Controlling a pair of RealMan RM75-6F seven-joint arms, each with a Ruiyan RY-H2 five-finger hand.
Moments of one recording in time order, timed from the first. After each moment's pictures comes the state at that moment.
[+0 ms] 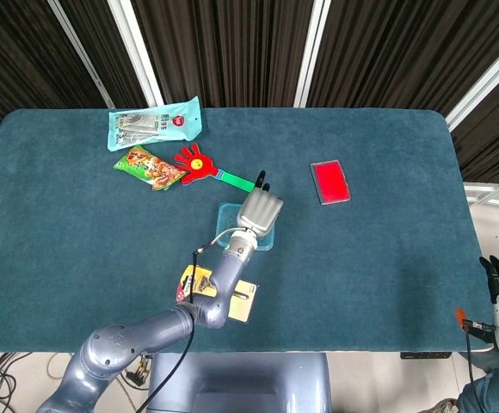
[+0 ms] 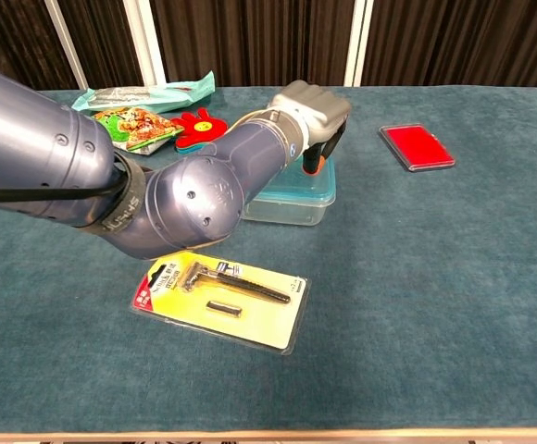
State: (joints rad) left arm -1.41 -2.17 -0.40 -0.64 0.72 0.77 0.83; right arm 0.00 -1.06 0.10 -1.77 -1.31 1.45 0.02
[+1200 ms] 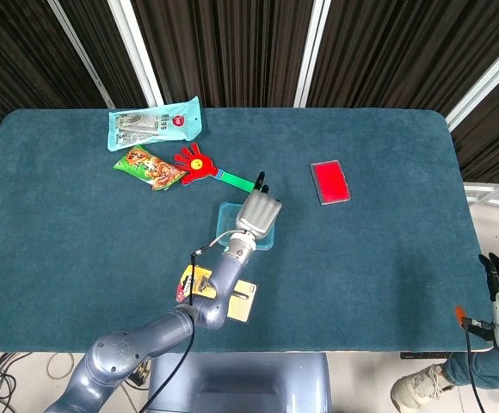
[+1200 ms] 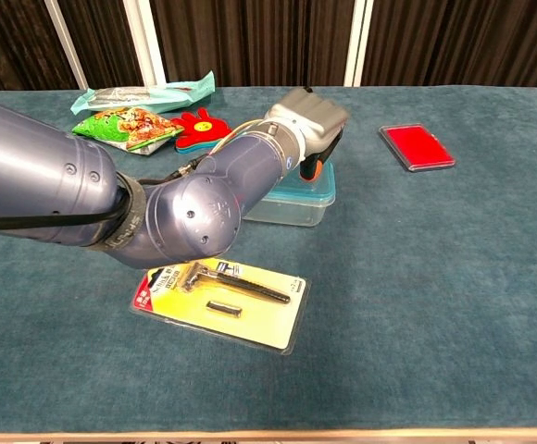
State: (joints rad) left arm -1.37 -2.23 -0.40 -0.54 0.78 0.73 0.83; right arm 0.01 -1.05 0.11 -1.79 -1.31 1.45 0.00
